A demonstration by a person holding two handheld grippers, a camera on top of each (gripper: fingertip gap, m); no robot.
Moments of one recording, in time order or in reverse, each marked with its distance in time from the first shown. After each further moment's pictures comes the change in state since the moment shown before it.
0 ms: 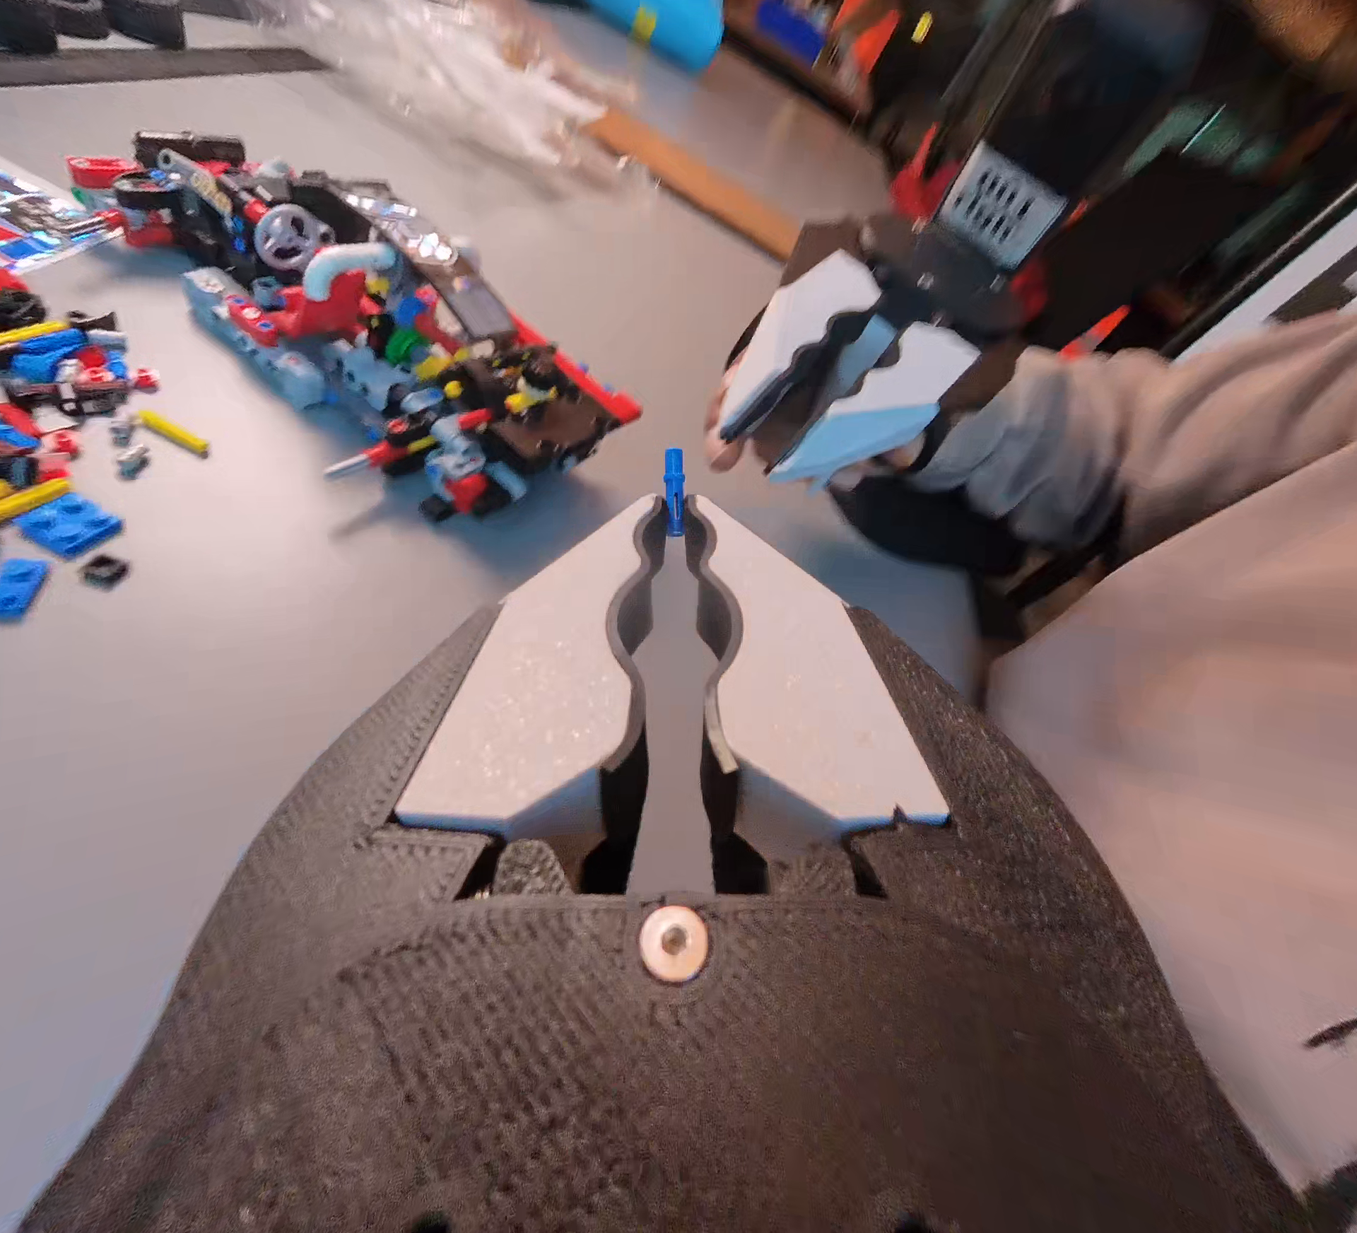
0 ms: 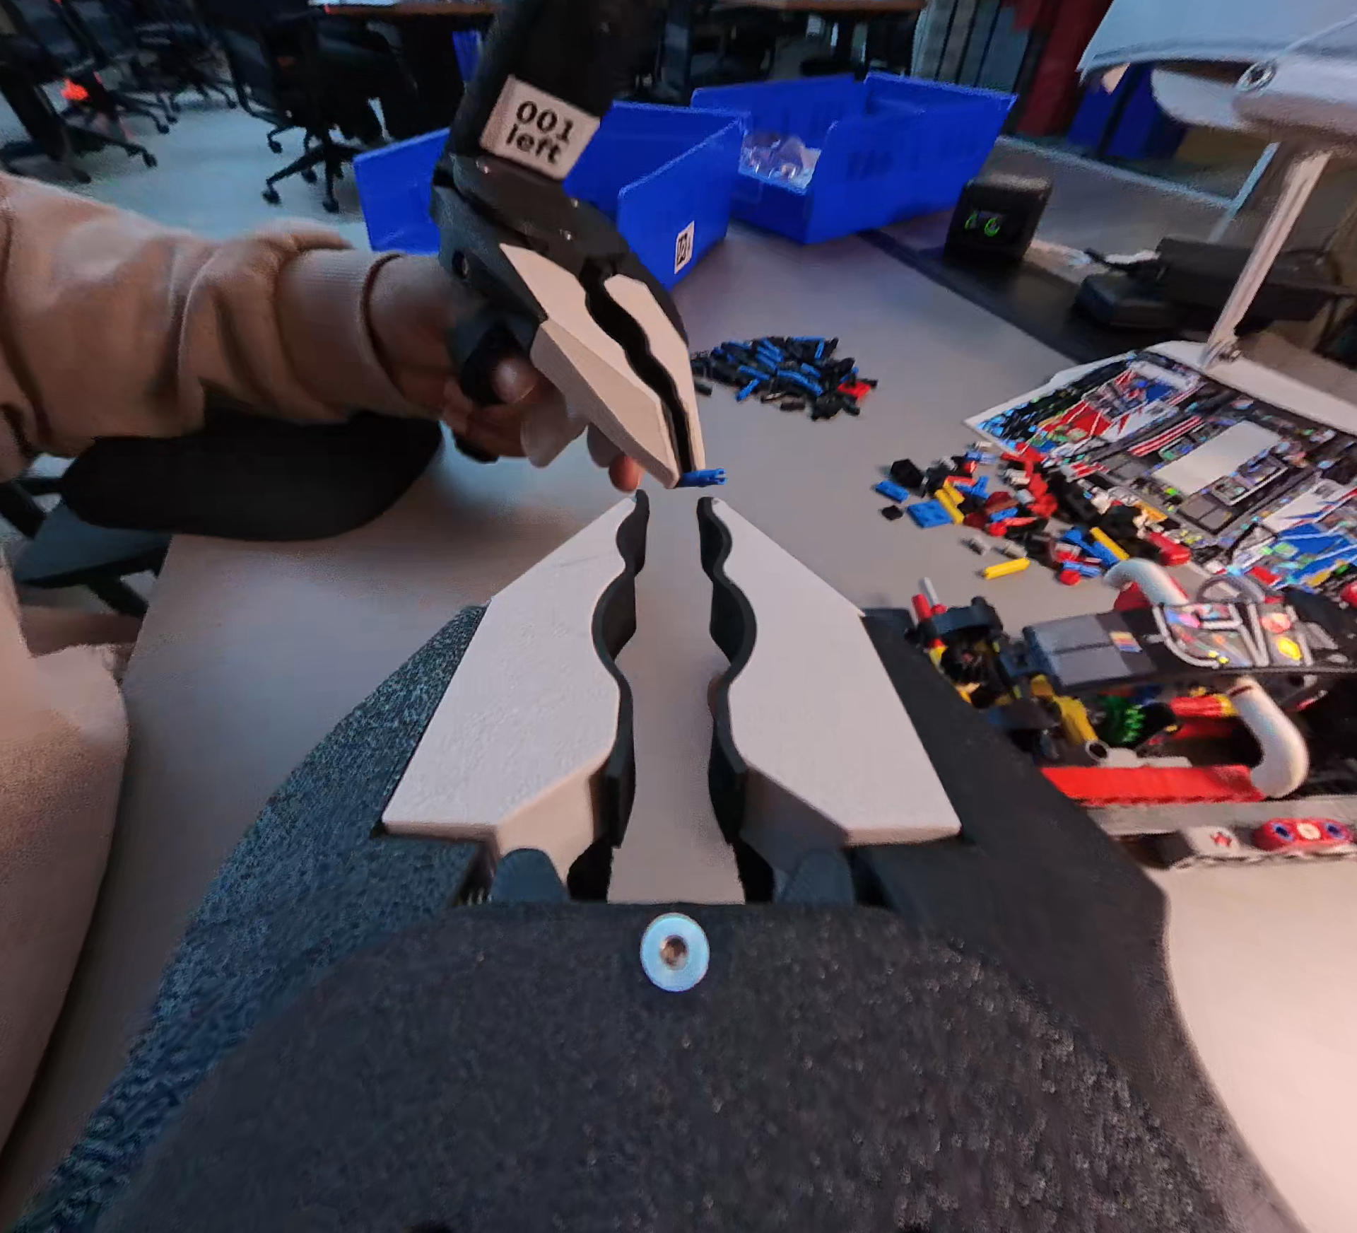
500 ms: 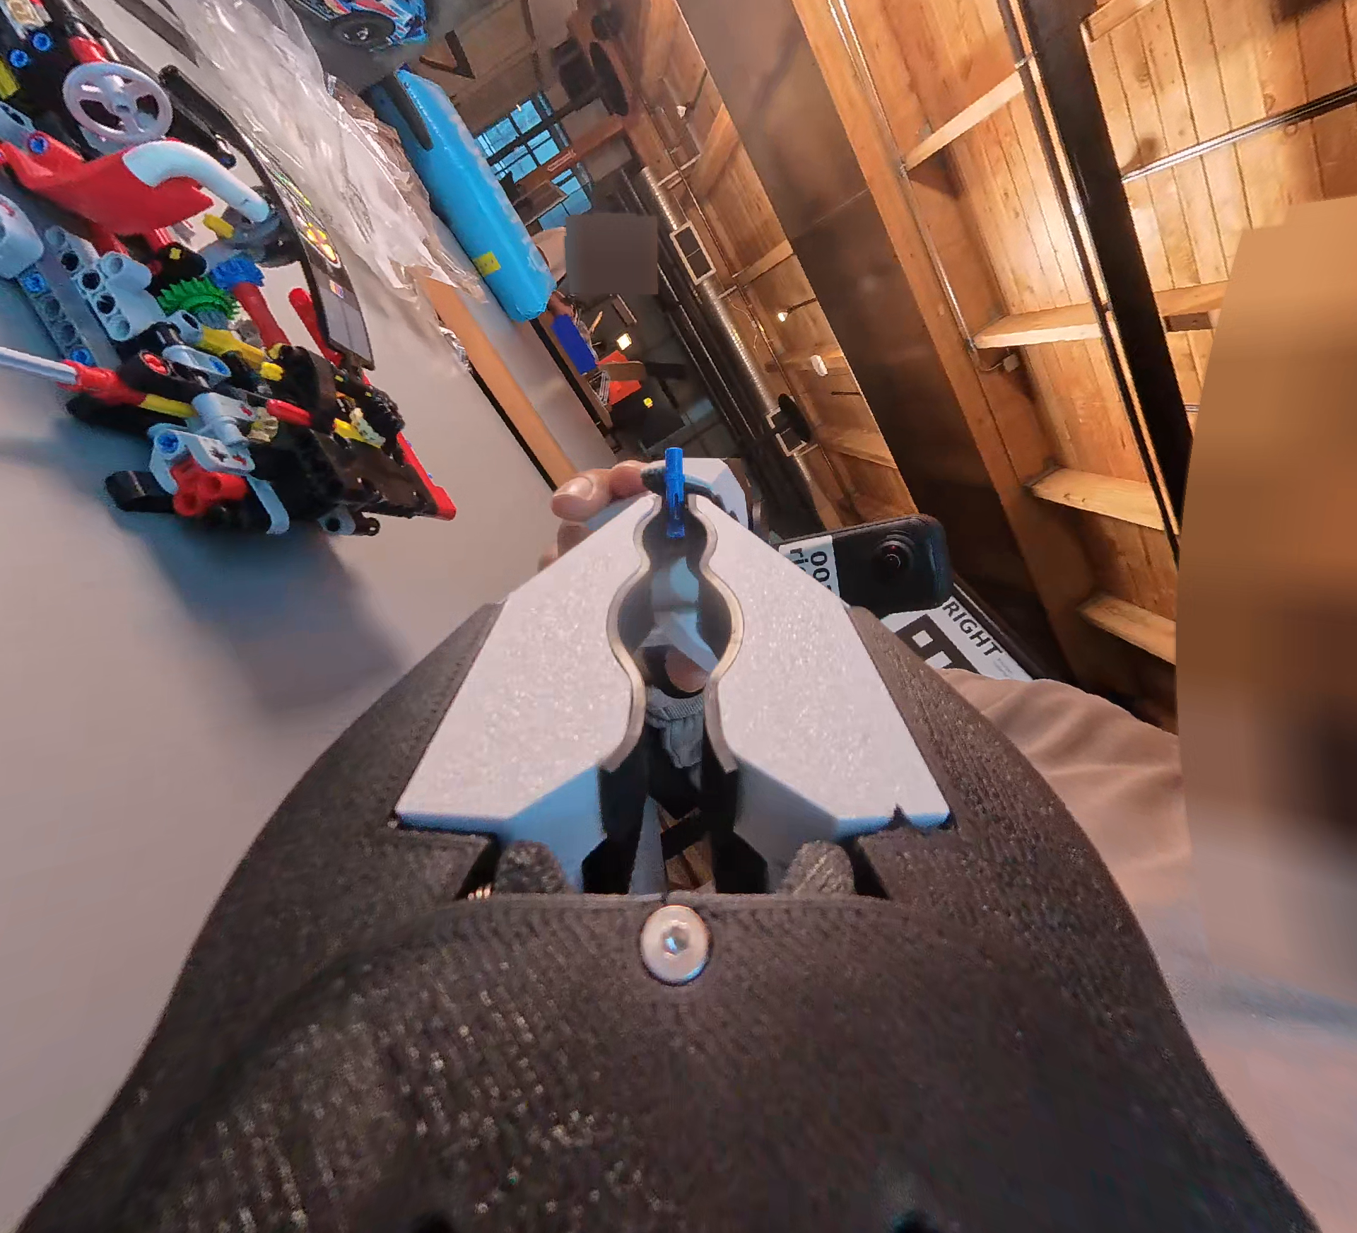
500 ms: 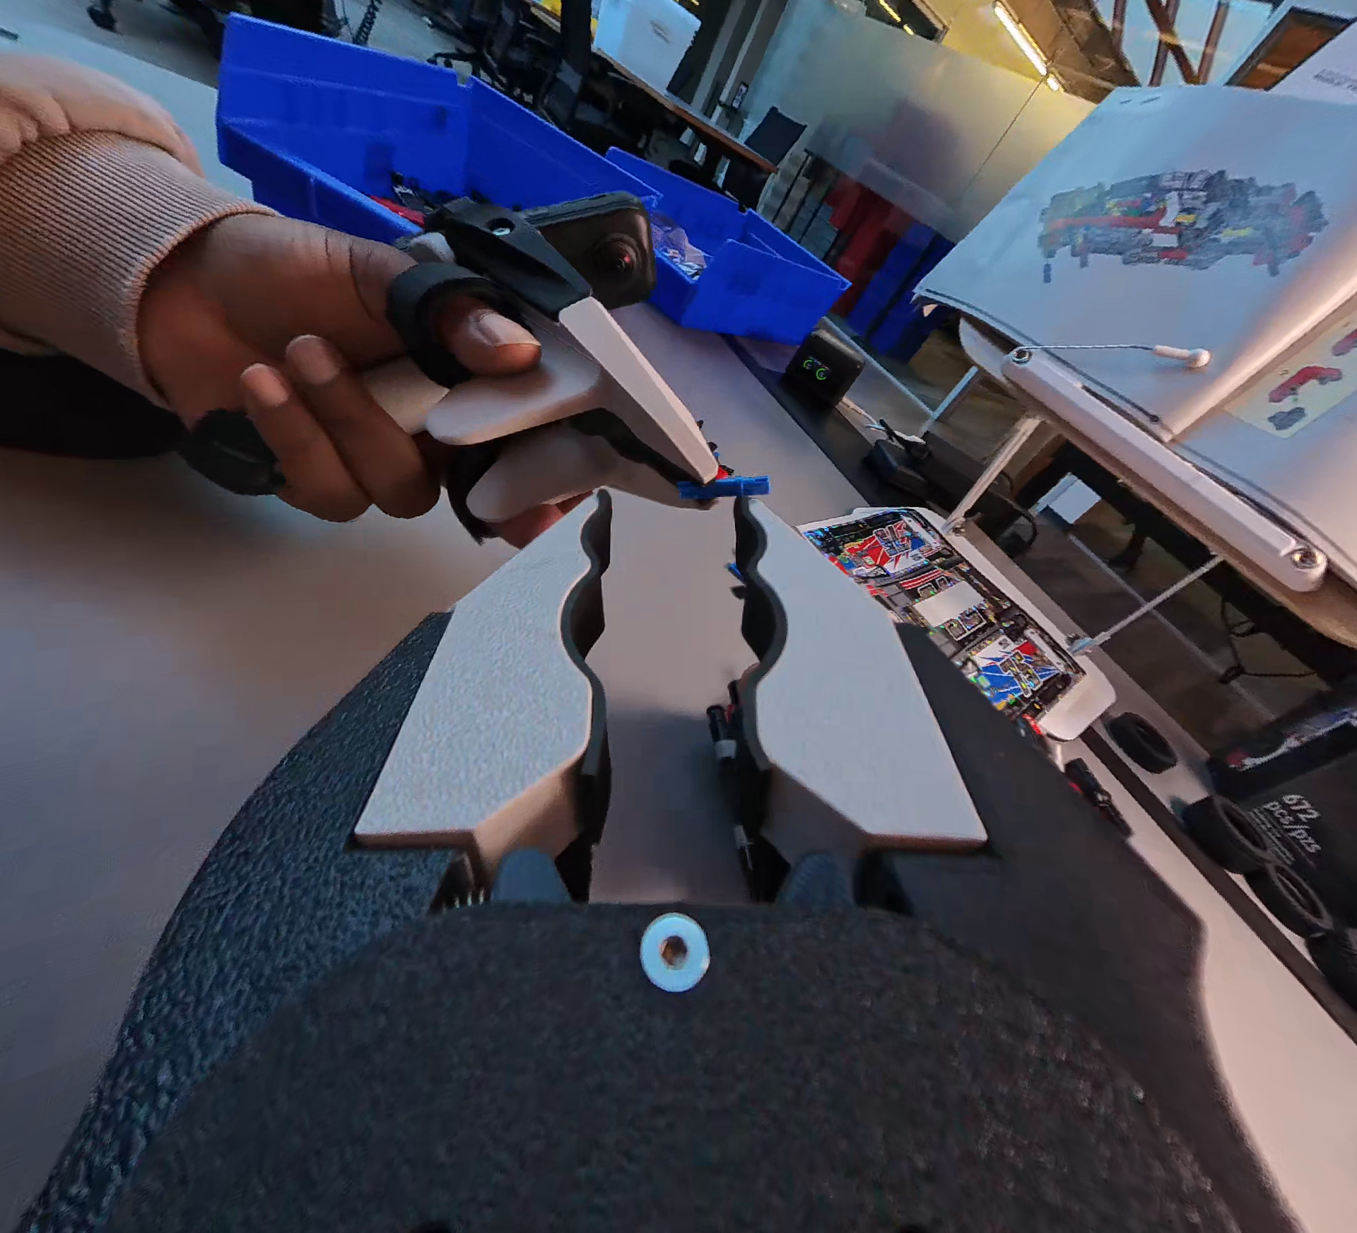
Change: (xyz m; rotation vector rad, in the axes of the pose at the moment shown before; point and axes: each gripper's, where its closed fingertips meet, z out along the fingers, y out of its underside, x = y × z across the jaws) left arm 0.018 -0.030 0.009 0.377 0.292 -0.588; right arm 0.002 -0.014 0.005 0.069 0.211 -0.424
